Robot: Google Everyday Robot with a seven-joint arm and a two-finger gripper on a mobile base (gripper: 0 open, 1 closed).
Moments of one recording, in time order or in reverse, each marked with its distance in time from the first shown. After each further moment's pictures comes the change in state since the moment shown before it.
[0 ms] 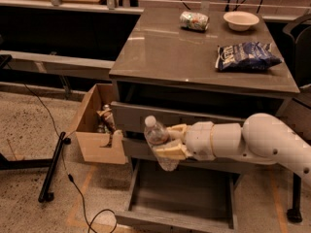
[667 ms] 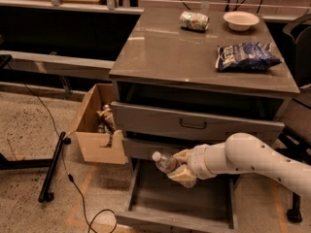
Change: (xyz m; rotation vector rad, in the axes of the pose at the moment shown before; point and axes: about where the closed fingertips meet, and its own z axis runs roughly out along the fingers) arm 0.147 -0.012 0.023 -0.005 0.358 -0.154
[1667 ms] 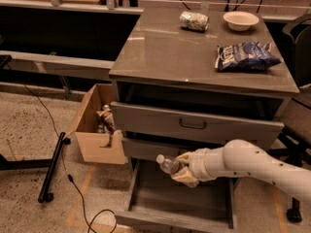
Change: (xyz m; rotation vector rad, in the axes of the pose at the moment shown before) arm 0.038 -0.011 0.020 0.043 0.053 -0.017
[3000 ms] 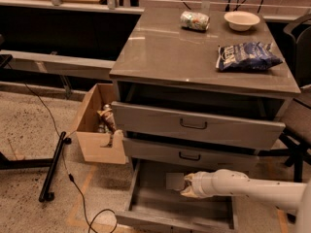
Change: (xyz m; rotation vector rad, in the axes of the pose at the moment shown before) arm 0.179 -0.008 0.135 0.061 0.153 -0.045
